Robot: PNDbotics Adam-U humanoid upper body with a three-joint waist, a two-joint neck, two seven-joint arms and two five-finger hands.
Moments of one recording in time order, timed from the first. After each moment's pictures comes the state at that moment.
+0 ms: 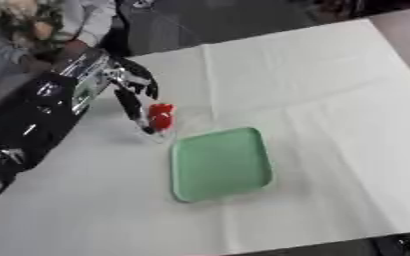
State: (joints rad) left arm -0.81 0.63 -0.45 -1.03 -0.89 -0.18 -0.78; right arm -0.56 -0.49 0.03 -1.98 -0.03 -0.63 -0.45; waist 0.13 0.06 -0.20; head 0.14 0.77
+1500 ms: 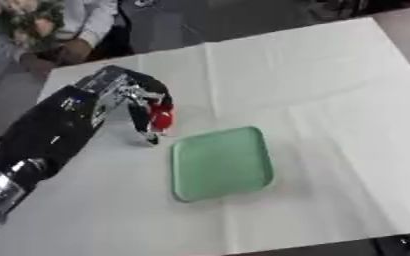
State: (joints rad) left arm -0.78 0.57 -0.44 -0.95 -1.00 -0.27 -0.62; right arm -0.57 -0.48 0.03 -1.98 -0.04 -0.63 -0.45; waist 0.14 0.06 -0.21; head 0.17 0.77
